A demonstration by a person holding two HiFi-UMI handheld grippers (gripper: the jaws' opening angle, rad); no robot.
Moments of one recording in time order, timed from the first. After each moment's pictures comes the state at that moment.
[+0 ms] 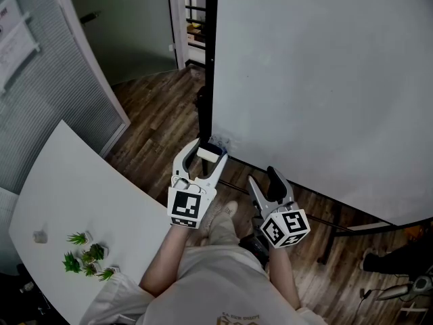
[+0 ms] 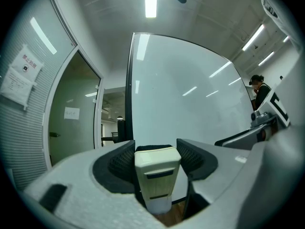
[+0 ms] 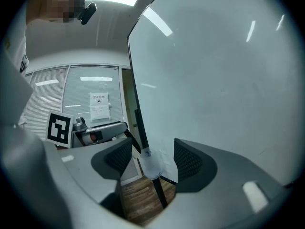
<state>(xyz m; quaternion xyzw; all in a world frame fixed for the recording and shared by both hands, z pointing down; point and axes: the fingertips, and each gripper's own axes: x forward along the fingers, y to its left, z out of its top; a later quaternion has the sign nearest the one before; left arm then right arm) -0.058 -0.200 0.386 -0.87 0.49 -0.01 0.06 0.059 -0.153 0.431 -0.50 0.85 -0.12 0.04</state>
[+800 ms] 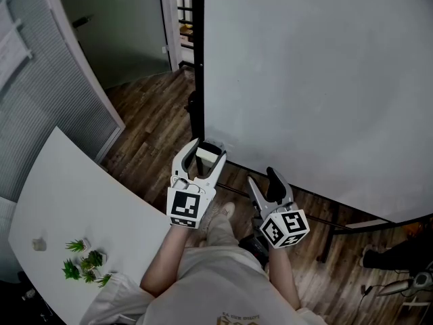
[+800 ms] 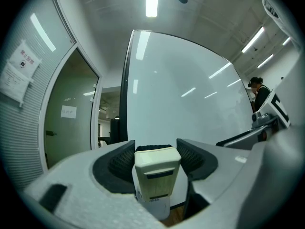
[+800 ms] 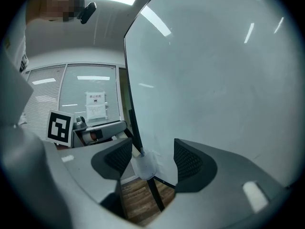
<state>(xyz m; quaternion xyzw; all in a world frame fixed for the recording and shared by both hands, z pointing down) -0.040 -0.219 0.387 -0.88 0.48 0.00 0.06 0.077 -0.166 0.434 -0.52 0.85 -0.12 0.04</state>
